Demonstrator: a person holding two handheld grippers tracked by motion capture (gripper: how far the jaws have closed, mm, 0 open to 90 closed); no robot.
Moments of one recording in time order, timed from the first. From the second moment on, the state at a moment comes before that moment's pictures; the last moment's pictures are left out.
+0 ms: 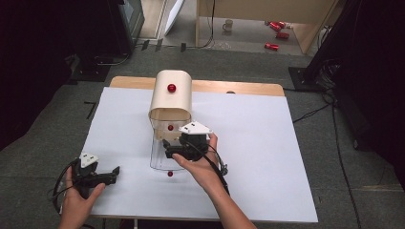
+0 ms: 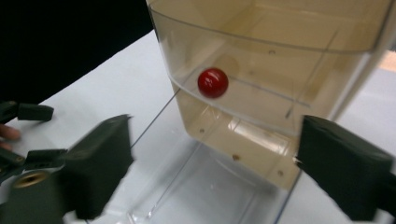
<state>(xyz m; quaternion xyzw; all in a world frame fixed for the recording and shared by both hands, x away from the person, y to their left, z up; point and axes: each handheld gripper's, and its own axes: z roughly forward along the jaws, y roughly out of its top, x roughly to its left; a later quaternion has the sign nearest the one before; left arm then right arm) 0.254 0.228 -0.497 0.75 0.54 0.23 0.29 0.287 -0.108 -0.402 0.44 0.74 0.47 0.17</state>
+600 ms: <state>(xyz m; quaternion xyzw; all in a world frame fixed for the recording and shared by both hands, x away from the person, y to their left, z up) 0.253 0.228 -0.497 0.75 0.54 0.23 0.29 0.231 -0.136 -0.422 0.45 0.74 0.46 0.18</state>
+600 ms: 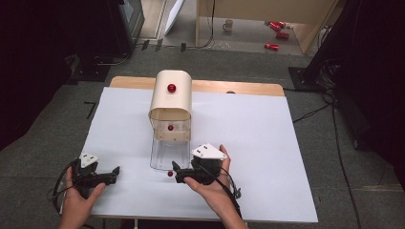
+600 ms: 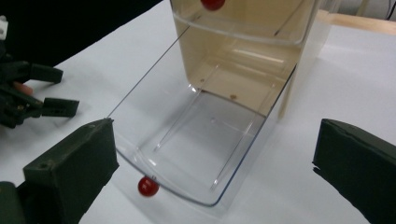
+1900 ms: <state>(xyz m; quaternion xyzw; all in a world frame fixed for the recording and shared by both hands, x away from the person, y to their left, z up) 0.253 0.228 -0.497 0.75 0.54 0.23 0.29 0.198 -0.100 -0.495 0.52 0.73 0.41 0.17</state>
